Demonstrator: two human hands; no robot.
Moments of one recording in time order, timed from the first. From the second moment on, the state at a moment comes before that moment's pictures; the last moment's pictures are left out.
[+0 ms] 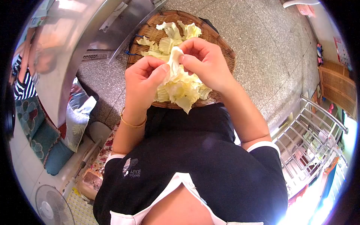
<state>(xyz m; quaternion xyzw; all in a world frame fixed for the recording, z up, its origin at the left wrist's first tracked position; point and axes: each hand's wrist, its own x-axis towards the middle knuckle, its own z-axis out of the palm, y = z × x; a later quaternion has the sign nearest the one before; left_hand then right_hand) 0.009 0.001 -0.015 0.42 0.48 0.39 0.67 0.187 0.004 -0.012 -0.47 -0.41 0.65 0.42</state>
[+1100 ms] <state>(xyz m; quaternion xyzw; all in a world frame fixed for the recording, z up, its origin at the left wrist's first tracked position) -0.016 0.040 -0.023 0.77 0.38 0.28 0.43 0.230 0.023 -0.017 -0.62 -0.59 0.43 0.30</state>
